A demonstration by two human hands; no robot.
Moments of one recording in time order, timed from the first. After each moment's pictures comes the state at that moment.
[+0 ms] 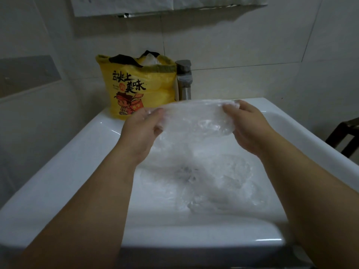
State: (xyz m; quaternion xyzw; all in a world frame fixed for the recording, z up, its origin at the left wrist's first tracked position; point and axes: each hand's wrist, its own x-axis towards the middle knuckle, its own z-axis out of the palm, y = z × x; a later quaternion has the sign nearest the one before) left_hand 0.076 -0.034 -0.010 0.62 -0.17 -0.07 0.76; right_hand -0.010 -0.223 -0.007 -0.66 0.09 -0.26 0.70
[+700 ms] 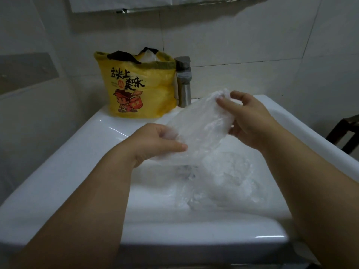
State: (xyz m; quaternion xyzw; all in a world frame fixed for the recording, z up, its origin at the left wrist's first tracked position) left_hand 0.063 -0.025 -0.017 0.81 -0.26 -0.16 0.51; right_hand -0.020 -0.223 0.001 -0.63 0.11 -0.20 0.74
